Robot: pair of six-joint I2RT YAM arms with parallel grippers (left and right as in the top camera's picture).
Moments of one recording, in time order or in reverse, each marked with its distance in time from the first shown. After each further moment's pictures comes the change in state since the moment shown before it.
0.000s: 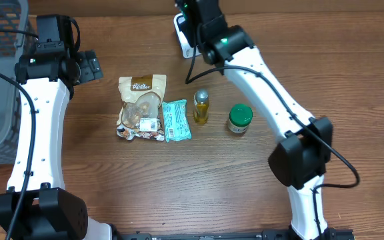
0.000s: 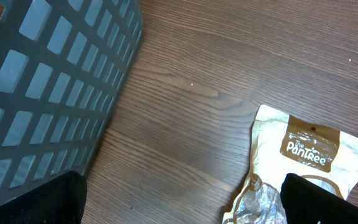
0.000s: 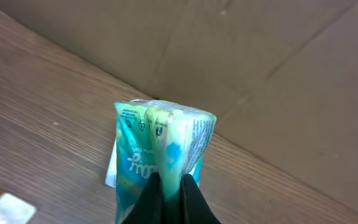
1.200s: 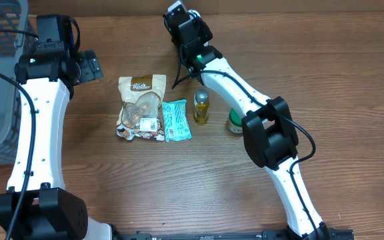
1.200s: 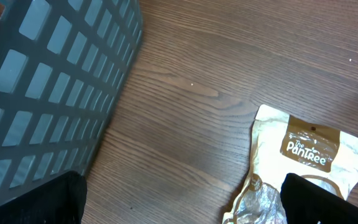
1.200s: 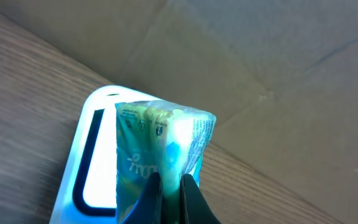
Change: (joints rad) left arm 0.000 0.000 0.000 0.000 0.000 0.000; right arm 0.013 0.298 0.000 0.364 0.217 -0.130
